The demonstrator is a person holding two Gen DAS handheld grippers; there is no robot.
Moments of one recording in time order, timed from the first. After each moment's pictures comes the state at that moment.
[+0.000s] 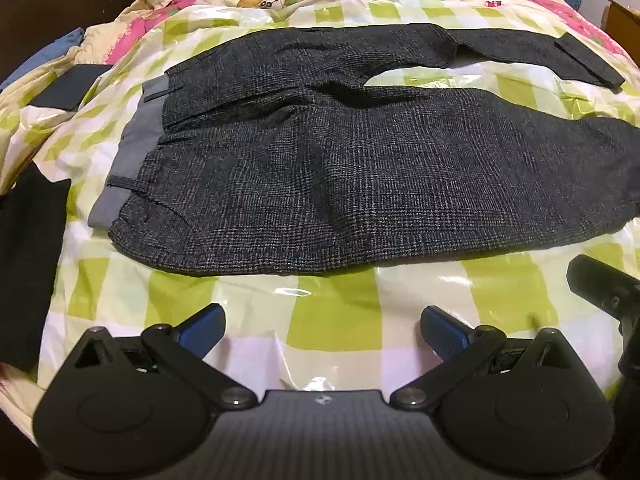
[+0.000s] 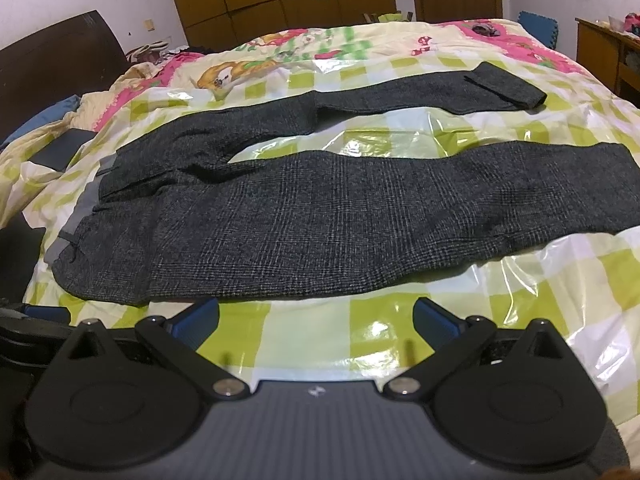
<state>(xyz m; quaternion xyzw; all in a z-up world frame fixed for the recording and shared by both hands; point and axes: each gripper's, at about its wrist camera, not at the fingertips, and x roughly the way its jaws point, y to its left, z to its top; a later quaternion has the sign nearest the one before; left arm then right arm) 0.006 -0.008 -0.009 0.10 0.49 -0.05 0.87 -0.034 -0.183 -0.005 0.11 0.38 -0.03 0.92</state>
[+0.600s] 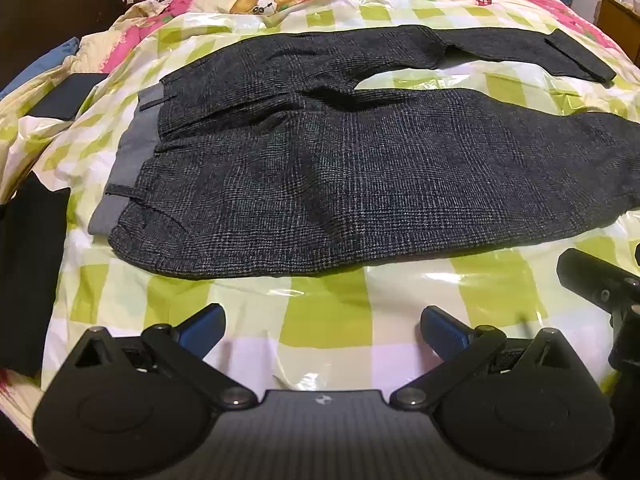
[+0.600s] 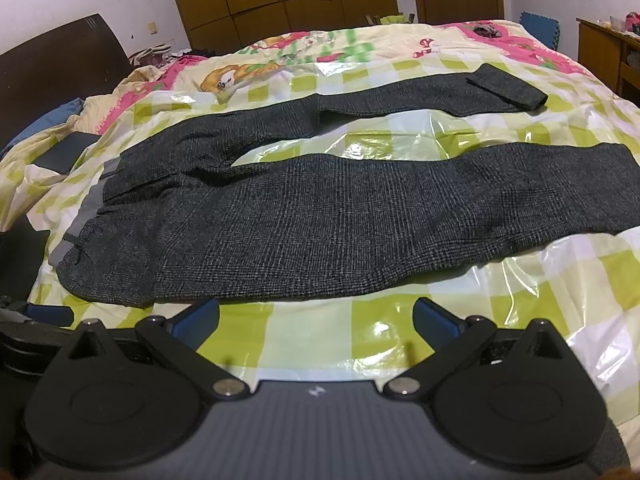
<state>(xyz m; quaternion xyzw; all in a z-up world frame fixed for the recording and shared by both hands) 0.002 -0.012 -0.004 0.10 0.48 -0.06 0.87 -0.036 -0.185 -0.005 0.11 0.37 -0.03 0.92</state>
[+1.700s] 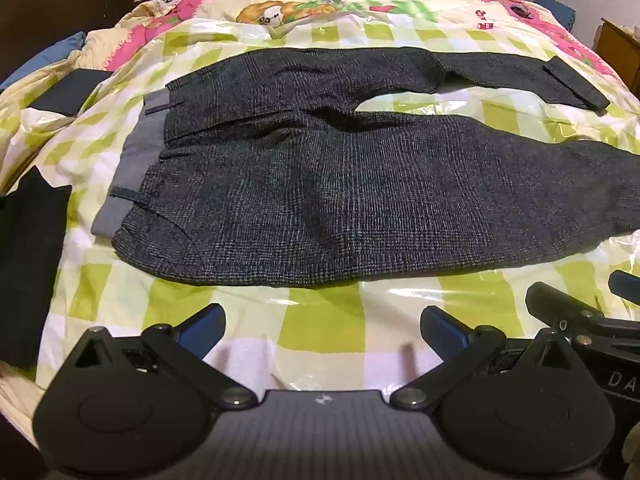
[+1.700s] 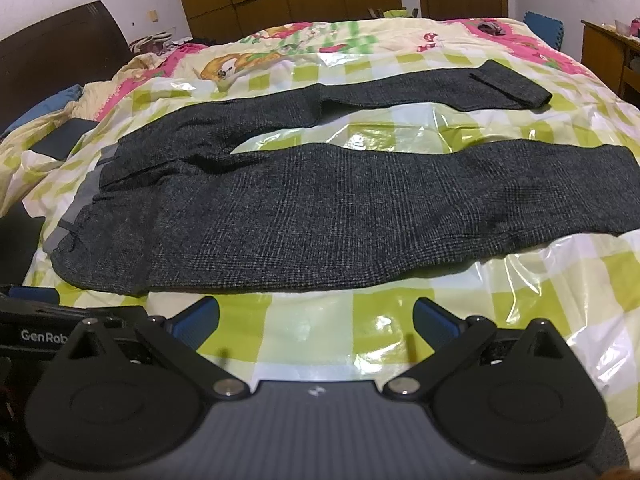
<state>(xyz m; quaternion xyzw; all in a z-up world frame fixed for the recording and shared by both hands) -0.002 -0.007 0.013 0.07 0.47 -0.07 0.88 -0.034 -0.181 -0.007 0.10 0.38 -0.03 0.92</state>
